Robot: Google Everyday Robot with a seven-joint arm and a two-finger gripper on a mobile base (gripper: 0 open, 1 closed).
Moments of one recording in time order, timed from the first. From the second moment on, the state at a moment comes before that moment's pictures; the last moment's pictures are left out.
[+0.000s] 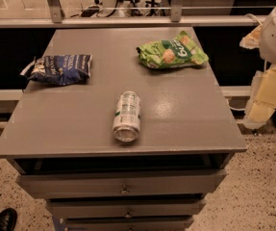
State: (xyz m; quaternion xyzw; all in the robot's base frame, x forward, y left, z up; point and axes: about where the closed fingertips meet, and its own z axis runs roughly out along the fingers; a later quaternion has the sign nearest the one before) arm 0.438 -0.217 0.976 -0.60 0.78 -0.03 0.16
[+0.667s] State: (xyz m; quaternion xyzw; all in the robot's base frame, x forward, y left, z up) arm 0.447 -0.214 0.967 -0.60 0.78 -0.03 0.17
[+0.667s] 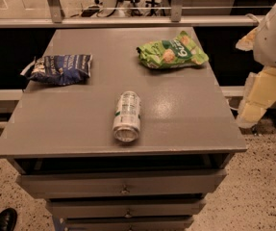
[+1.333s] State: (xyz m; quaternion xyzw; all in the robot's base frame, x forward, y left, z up) arm 0.512 -0.162 0.926 -0.53 0.82 0.02 0.21
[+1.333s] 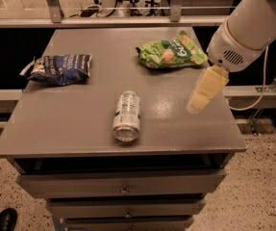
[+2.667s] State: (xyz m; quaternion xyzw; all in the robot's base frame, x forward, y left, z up) arm 0.536 -0.042 0.914 -0.30 0.93 0.10 0.17
